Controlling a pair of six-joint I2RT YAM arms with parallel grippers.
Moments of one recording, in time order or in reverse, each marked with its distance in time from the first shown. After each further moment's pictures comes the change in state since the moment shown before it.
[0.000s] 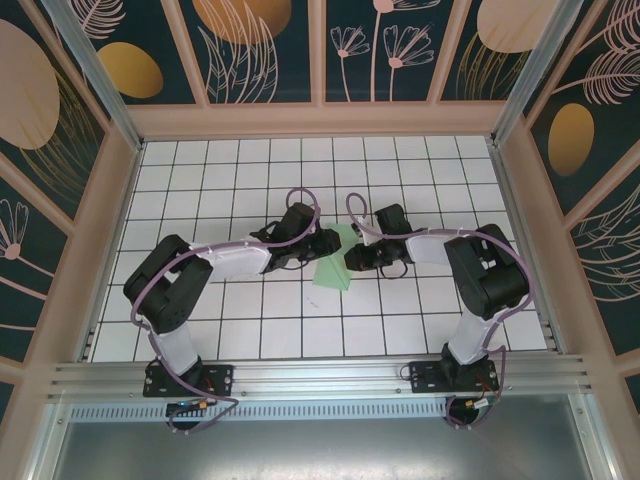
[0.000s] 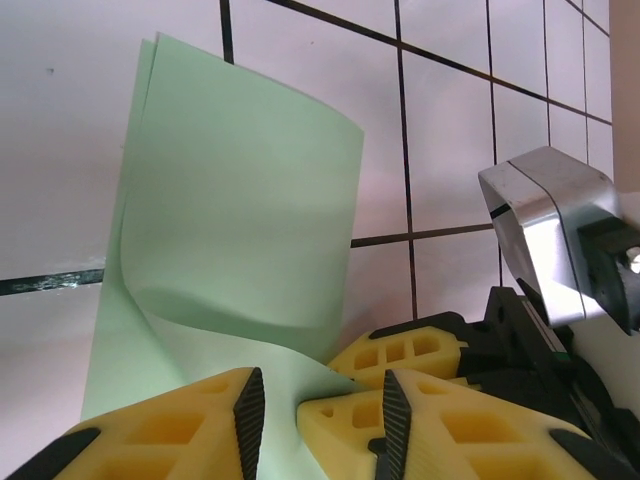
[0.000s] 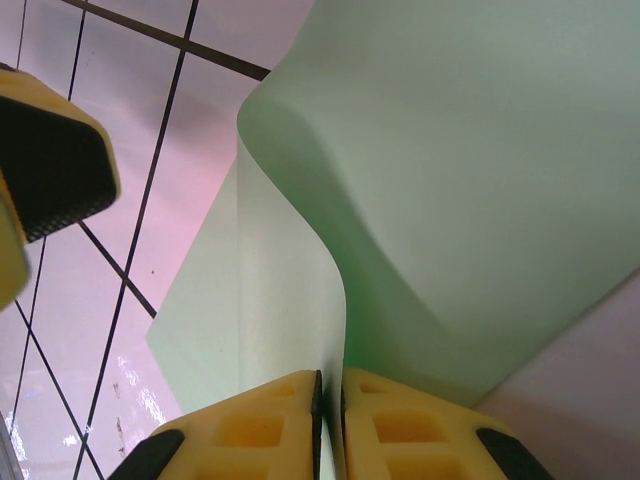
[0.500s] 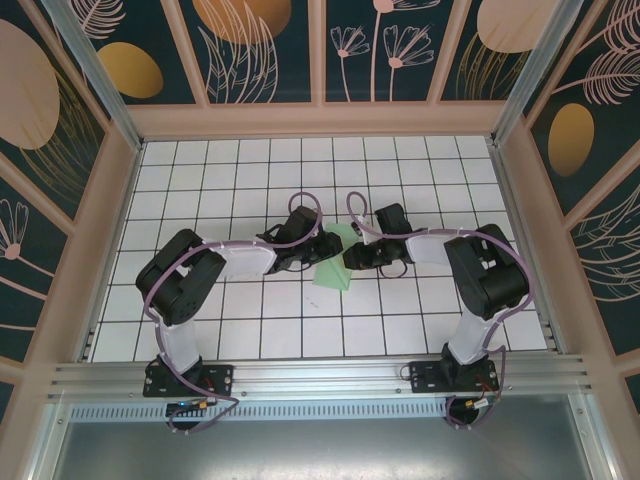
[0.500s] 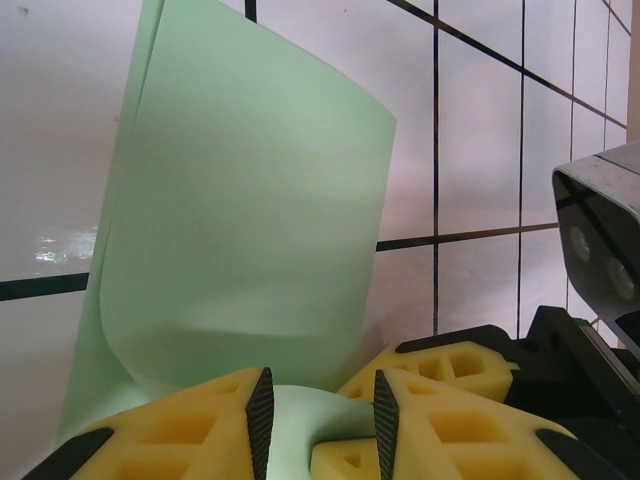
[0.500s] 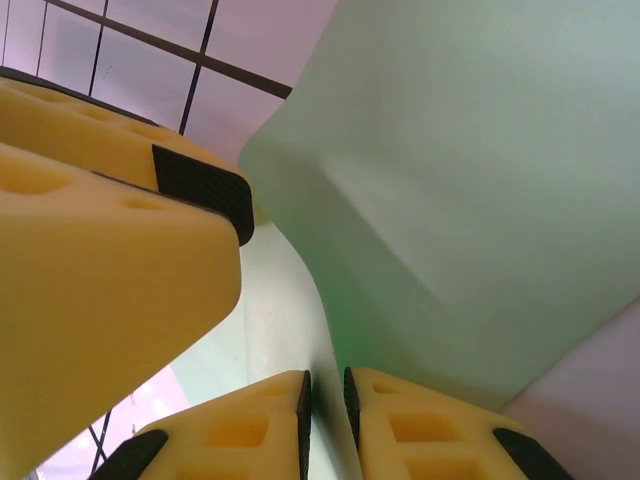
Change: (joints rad) left arm 0.000 0.075 0.000 0.065 0.025 -0.049; right arm 0.000 0.000 0.000 0.022 -0.014 0.023
